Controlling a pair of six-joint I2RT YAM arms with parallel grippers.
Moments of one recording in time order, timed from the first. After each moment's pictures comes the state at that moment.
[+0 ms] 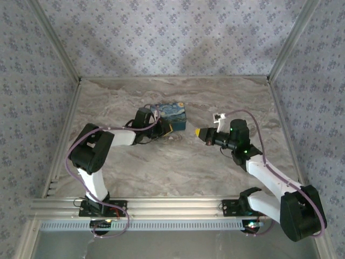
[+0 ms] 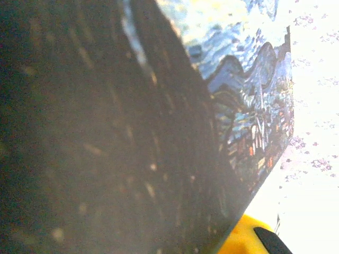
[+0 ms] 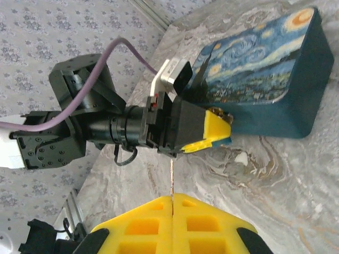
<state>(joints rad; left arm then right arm) -0.52 1.83 0.89 0.29 0.53 -0.95 0.36 1.05 0.48 0.25 -0.63 0.62</state>
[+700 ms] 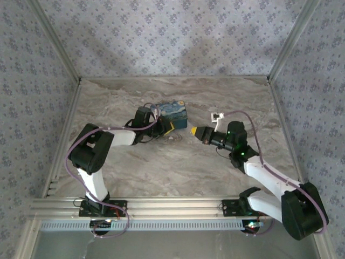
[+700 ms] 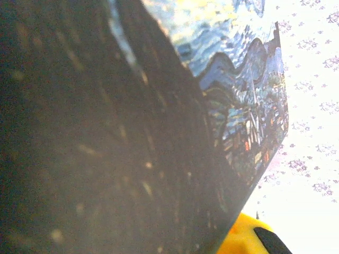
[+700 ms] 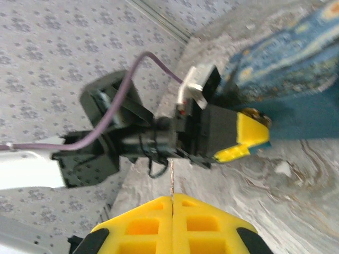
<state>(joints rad) -0.51 1.83 0.89 0.35 0.56 -1.02 0.42 1.05 0.49 0.39 -0.59 0.81</state>
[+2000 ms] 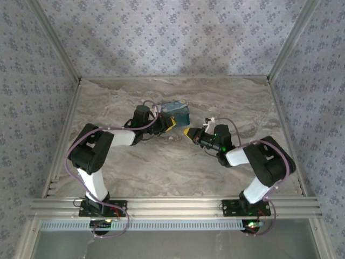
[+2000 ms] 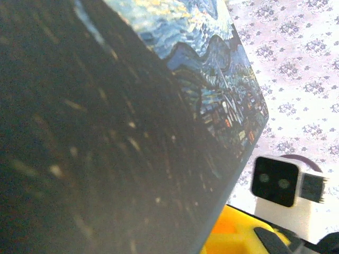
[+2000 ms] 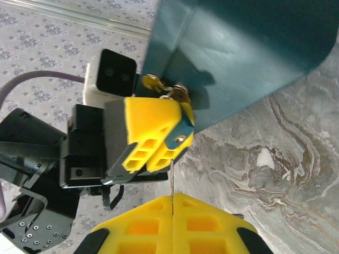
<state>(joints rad) -0.51 1.83 0.88 0.49 0.61 -1.11 0.46 1.66 0.43 1.03 -0.54 1.20</state>
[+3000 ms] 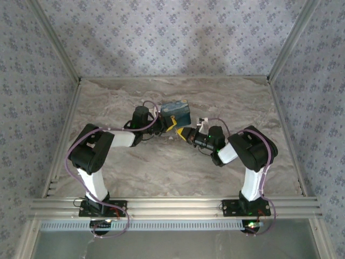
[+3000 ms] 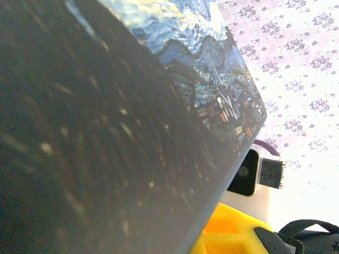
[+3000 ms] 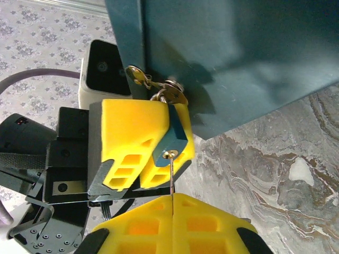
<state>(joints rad) -0.51 1.83 0.85 0.59 0.64 -1.16 0.50 1.87 0.49 1.28 -0.56 1.30</state>
